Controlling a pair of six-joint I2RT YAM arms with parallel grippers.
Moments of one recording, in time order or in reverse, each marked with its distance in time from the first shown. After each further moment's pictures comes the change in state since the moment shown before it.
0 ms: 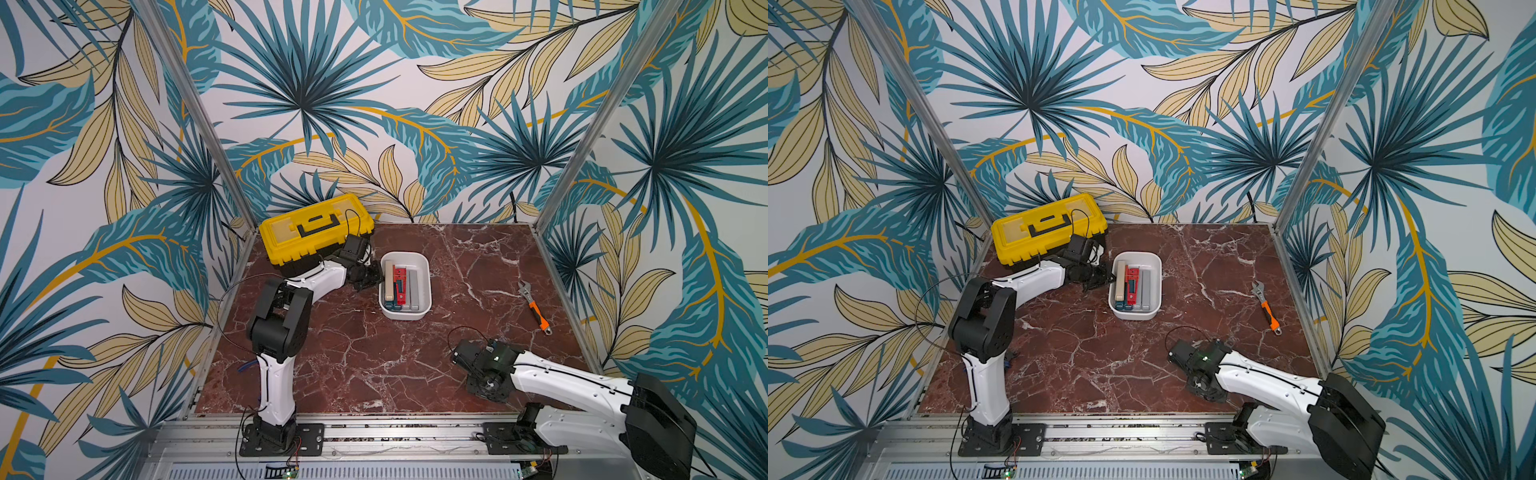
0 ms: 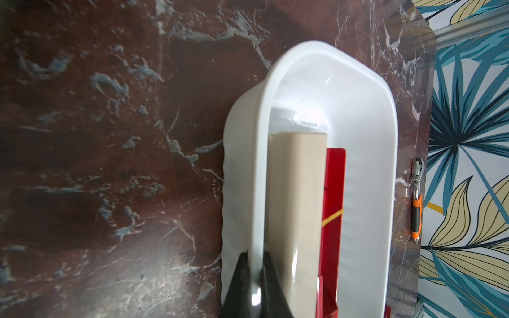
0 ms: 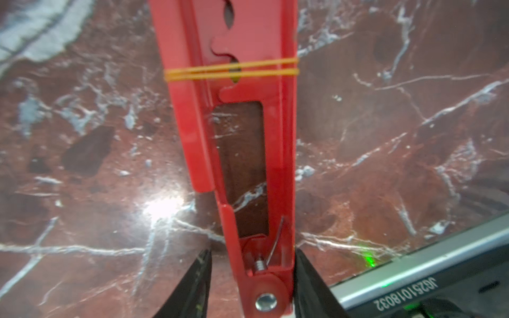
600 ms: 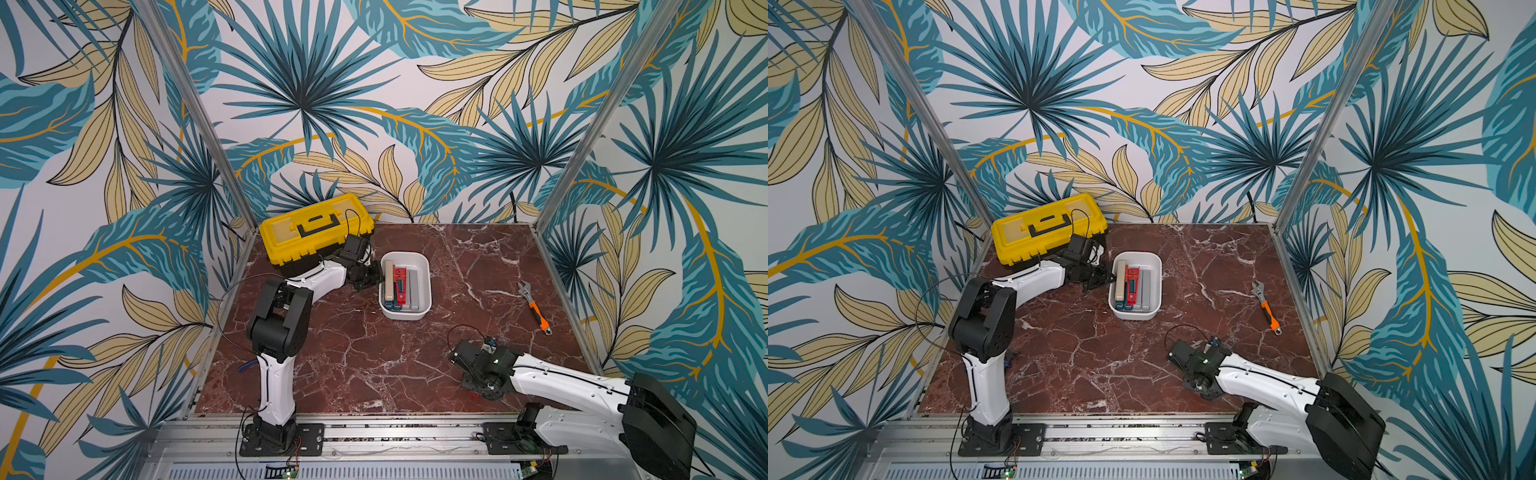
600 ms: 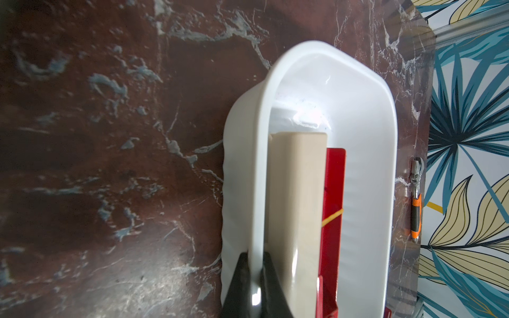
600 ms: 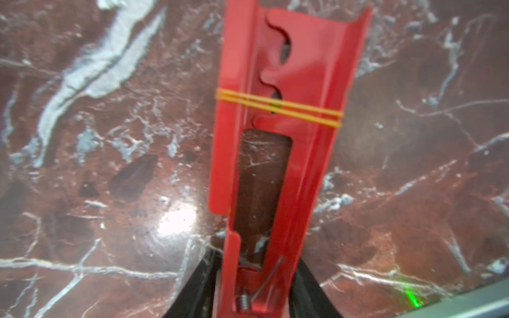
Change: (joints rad) left arm 0.000 0.002 0.002 -0.001 0.003 0.003; right arm 0.002 0.017 -0.039 0.139 0.033 0.006
